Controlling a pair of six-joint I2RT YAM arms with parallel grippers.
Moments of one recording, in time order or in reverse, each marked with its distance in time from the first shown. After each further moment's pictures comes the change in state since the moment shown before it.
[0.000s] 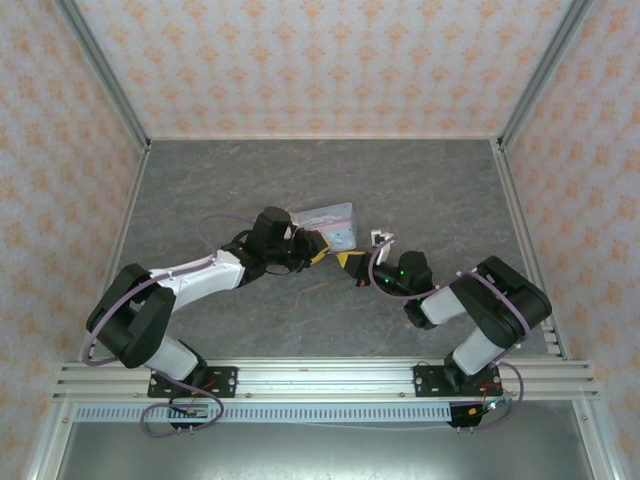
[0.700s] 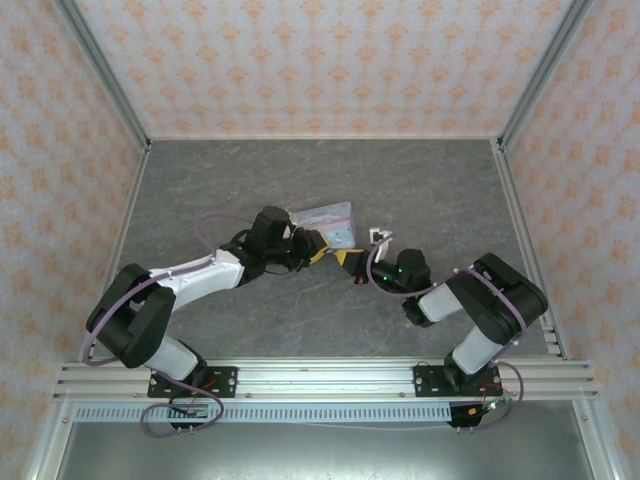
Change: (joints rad) left arm 0.006 0.000 0.000 0.000 0.006 0.000; right arm 0.000 0.031 0.027 0.012 -0.001 0.010
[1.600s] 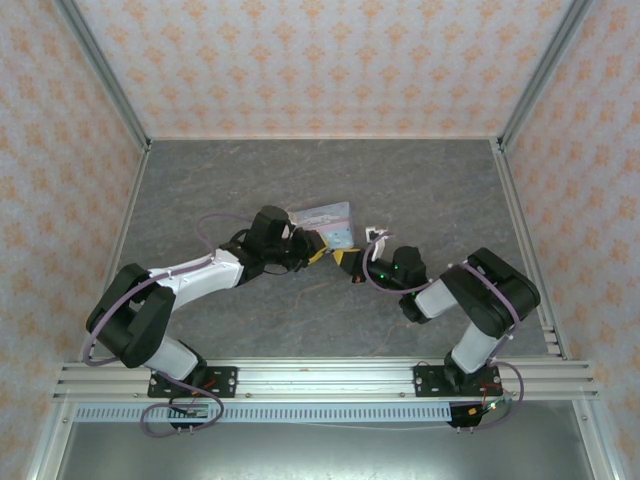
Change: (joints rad) left arm 0.006 0.000 0.000 -0.015 0.008 0.043; right arm 0.000 0.052 0.039 -0.015 -0.023 -0.003
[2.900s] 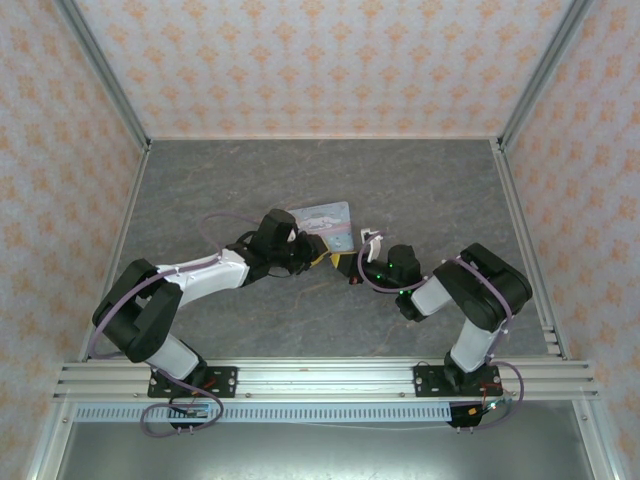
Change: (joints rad) left arm -0.031 0.040 0.010 -0.019 -0.068 0.026; right arm 0.008 0.049 0.022 -0.038 -0.006 -0.019
